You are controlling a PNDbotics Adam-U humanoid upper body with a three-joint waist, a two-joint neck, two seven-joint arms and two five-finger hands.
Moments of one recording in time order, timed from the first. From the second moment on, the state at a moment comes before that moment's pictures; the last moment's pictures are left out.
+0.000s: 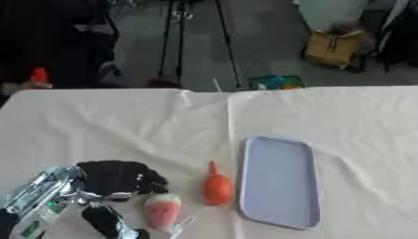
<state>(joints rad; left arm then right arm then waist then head) -0.47 0.76 -0.27 -1.65 -0.90 -0.45 -0.64 -0.06 -0.21 -0.56 -1.98 -0.36 -0.62 0.01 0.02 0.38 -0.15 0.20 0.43</state>
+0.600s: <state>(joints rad) -0.48 0.75 -0.29 -1.64 -0.93 -0.47 -0.57 -0.06 -0.21 -0.55 -1.98 -0.36 -0.62 0.01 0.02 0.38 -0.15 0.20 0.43</state>
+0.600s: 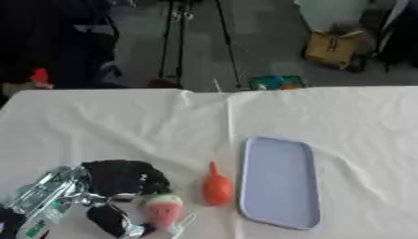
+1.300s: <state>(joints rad) -0.49 0.74 -0.30 -1.65 -0.88 -0.44 -0.64 -0.06 -0.21 -0.55 -1.98 -0.36 -0.62 0.00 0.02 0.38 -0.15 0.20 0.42</state>
